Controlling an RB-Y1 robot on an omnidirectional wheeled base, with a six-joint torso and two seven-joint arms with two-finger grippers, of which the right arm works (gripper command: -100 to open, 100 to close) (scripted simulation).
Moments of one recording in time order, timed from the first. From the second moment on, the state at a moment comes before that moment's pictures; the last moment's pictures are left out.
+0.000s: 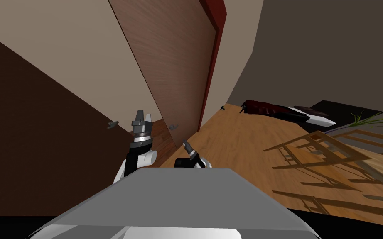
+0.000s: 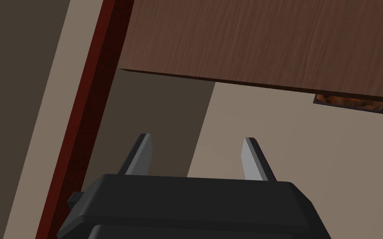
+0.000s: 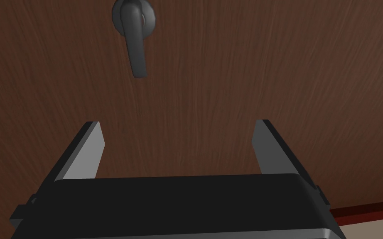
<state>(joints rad) 0.04 -0.12 0.75 -1.05 -0.02 -0.72 -0.06</state>
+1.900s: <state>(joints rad) -0.03 -0.08 0.81 -0.87 -0.02 -0.73 -0.07</state>
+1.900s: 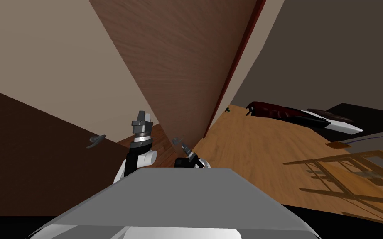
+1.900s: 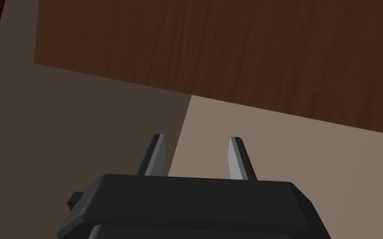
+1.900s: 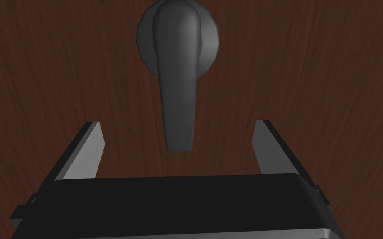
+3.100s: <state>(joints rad) -0.03 -0.08 0.75 -0.86 -0.03 -0.74 -0.04</state>
